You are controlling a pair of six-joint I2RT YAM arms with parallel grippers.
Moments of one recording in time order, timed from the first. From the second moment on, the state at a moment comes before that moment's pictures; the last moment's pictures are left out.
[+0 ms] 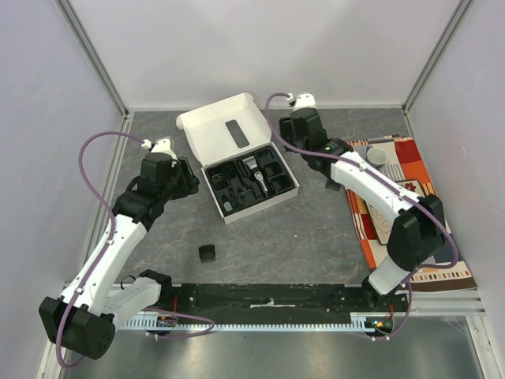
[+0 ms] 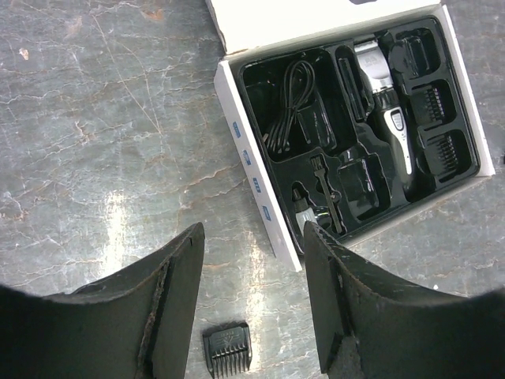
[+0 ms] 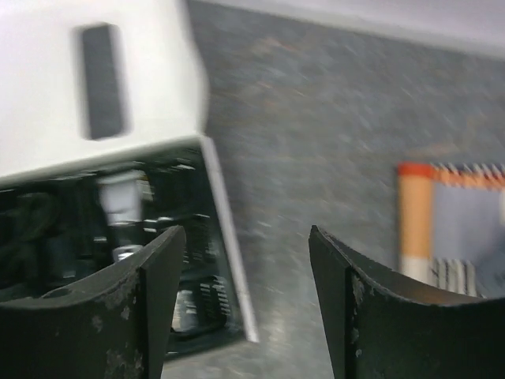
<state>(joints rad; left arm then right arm) -0.30 0.98 0.92 -0.57 -0.12 -0.44 0.62 1.66 1.46 -0.26 0.39 0.15</state>
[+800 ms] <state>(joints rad) -0.30 0.95 0.92 -0.57 -0.09 -0.44 0.35 1.71 1.19 -0.49 0.47 0.59</state>
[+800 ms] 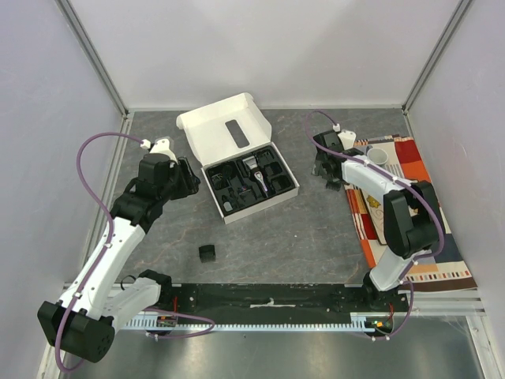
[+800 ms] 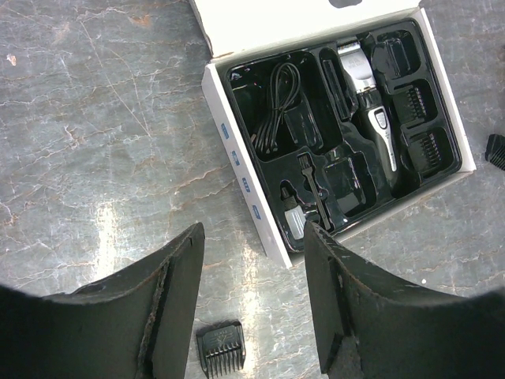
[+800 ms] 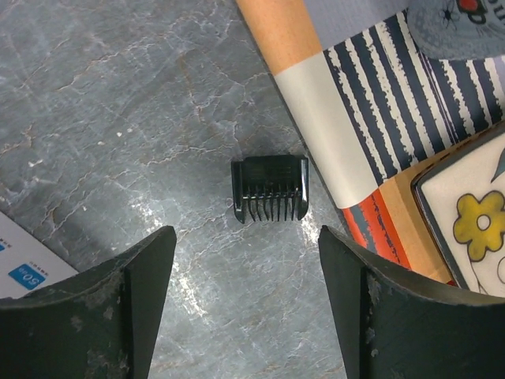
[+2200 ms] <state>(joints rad) -0.30 0.99 0.92 -0.57 -0.09 -0.44 0.27 1.87 1.17 -0.39 0.41 0.64</state>
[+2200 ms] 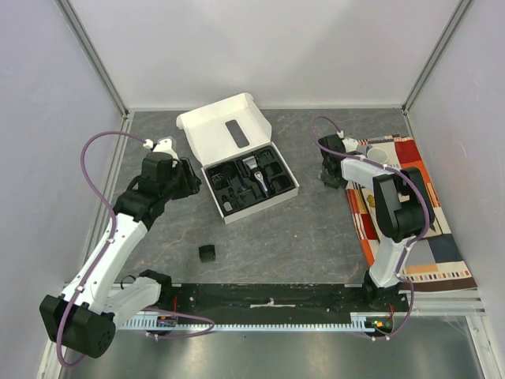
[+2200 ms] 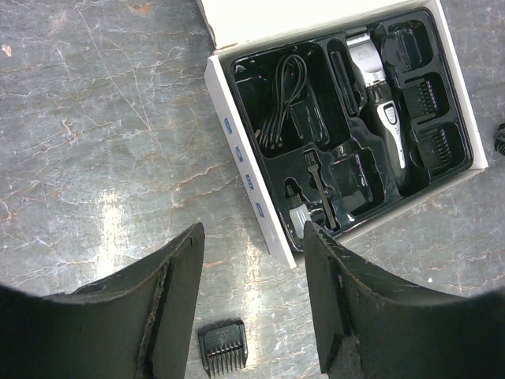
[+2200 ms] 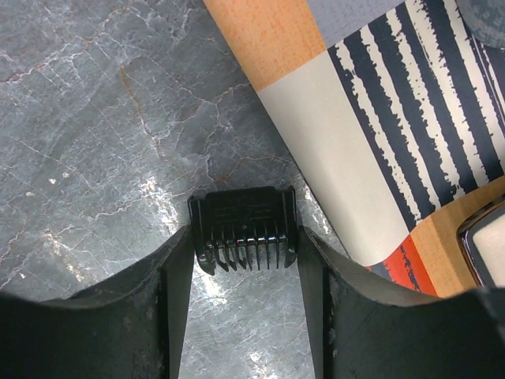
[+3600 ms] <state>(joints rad) -0.30 1.40 1.00 -0.49 -0.15 -0.55 0.43 1.56 1.26 -0.30 0.09 0.09</state>
